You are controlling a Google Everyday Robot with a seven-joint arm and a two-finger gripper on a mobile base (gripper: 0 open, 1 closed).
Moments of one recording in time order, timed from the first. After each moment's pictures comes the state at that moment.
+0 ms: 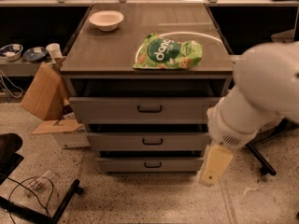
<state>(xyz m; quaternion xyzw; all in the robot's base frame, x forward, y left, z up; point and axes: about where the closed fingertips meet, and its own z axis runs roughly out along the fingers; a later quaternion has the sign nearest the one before) 0.412 -0.154 0.796 -0.59 0.79 0.02 0.12</state>
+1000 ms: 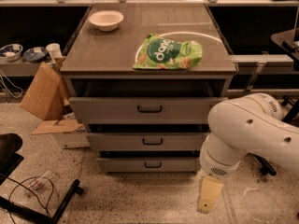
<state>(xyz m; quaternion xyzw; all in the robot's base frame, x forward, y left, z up) 0.382 -0.162 0.676 -0.60 0.80 0.03 0.04</state>
